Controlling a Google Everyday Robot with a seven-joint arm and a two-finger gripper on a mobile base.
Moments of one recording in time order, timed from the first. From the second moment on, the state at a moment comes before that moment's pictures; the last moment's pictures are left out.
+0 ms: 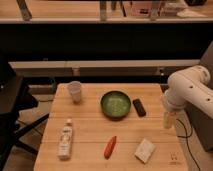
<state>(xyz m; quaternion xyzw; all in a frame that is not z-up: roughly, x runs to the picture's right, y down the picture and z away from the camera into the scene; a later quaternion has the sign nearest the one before) 0.292 0.110 0.682 -0.28 0.02 0.03 0.96</state>
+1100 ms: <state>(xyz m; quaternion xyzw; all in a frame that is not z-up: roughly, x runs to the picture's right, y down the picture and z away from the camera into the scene) 0.259 0.087 0.713 -0.26 0.01 0.01 0.96</state>
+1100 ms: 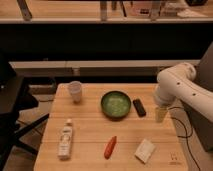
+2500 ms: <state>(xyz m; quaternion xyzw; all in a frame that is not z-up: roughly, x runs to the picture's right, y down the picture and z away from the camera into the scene) 0.230 0.073 0.755 -0.26 0.00 -0.02 0.97</state>
